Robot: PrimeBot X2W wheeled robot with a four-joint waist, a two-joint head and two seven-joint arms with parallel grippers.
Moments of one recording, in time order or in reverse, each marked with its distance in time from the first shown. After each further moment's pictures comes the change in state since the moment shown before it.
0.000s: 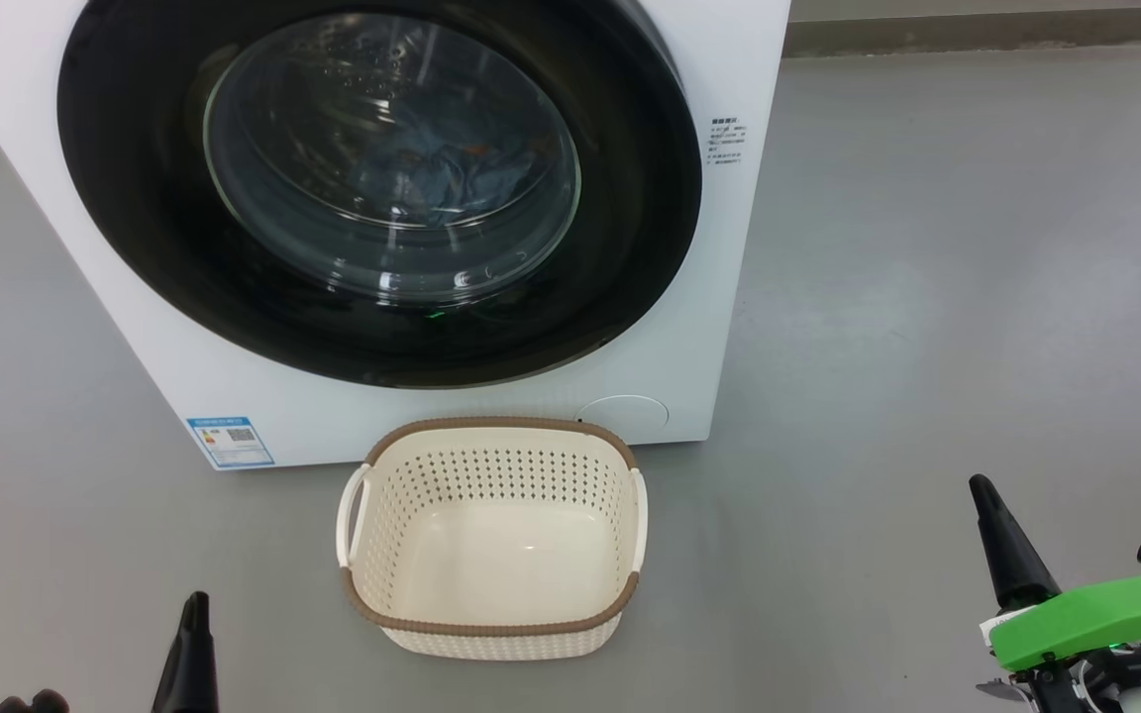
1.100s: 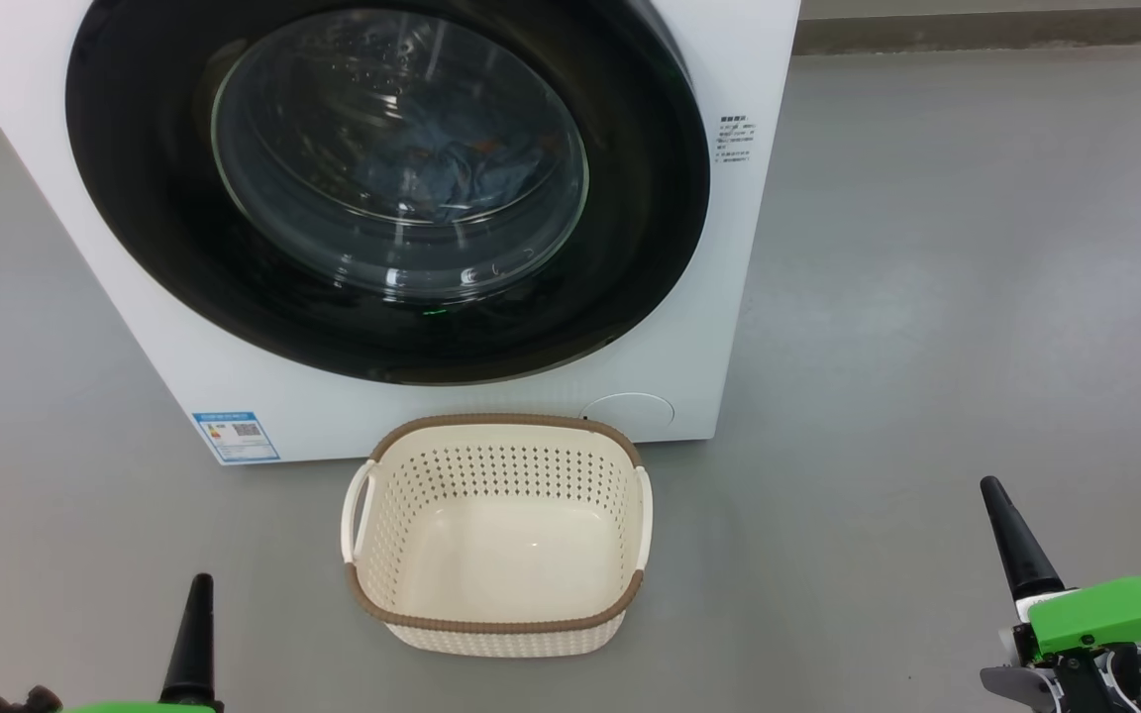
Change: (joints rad) left arm -0.030 -0.044 0.049 -0.001 -0.284 -0.009 0.096; right arm -0.001 0.071 -0.098 0.003 0.279 -0.003 0.097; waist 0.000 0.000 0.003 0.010
